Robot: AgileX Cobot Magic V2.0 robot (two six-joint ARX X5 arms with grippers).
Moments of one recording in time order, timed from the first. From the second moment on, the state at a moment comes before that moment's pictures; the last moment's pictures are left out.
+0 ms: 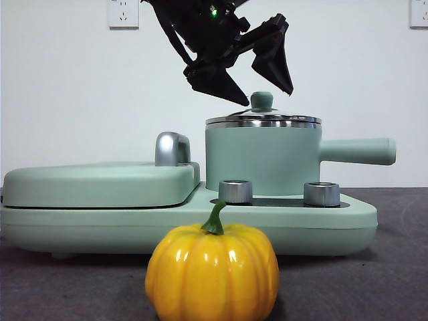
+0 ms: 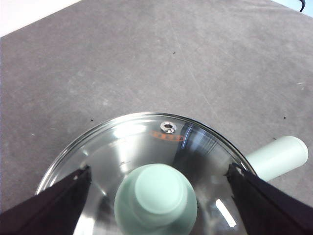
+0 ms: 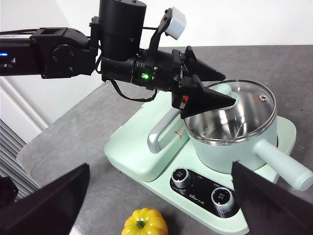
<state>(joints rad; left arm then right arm) -0.71 1.81 1.49 -0.21 0.16 0.07 -0.01 0.47 0.94 -0.82 -0.81 0.13</state>
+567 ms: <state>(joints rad) -0.71 1.81 1.49 -0.25 0.16 0.08 -0.01 0.47 0.94 -0.82 -0.81 0.13</state>
